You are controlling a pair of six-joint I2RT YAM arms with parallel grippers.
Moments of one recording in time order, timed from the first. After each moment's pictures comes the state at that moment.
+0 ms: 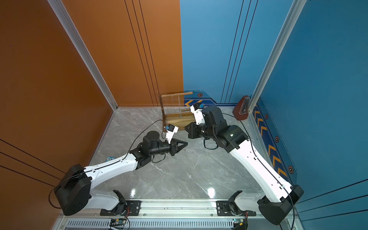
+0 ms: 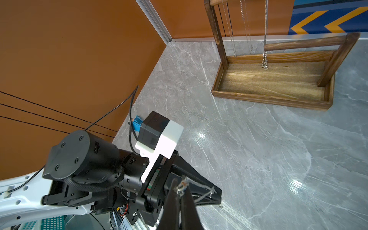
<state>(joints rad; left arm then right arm) -0.73 1.37 0.78 0.35 0.47 -0.54 0.64 1.30 1.53 -0.80 -0.24 0.46</state>
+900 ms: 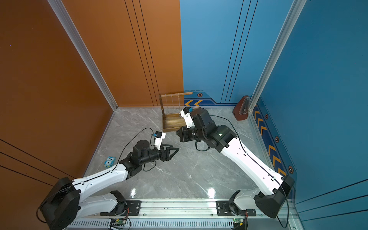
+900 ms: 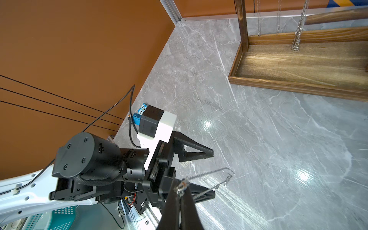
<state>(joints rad) -0.64 1.20 0.54 0.37 0.38 -0.54 0.74 1.36 1.53 -0.77 -0.24 0.50</state>
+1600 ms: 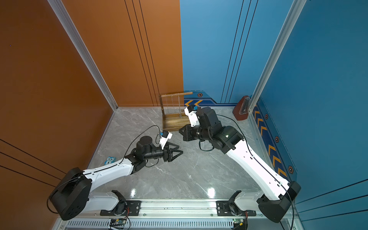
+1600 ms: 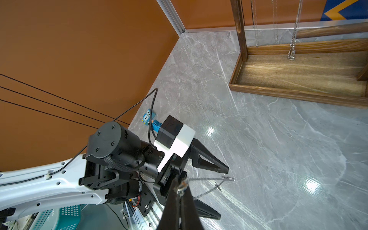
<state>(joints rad) -0.63 1.33 0.61 0.47 0.64 -0.44 0.71 1.31 1.53 -0.77 -0.27 0.50</state>
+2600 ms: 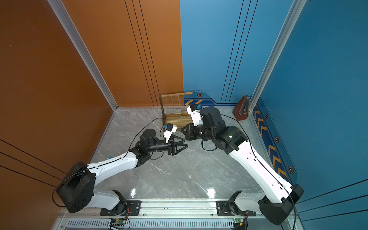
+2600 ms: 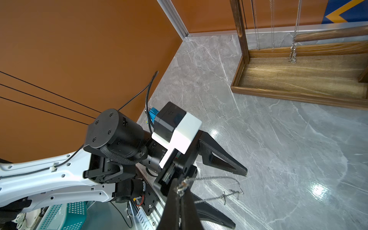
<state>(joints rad) -0.65 1.42 0.79 0.48 0.70 -0.41 0.67 1.28 1.53 -0.78 -0.31 0.50</state>
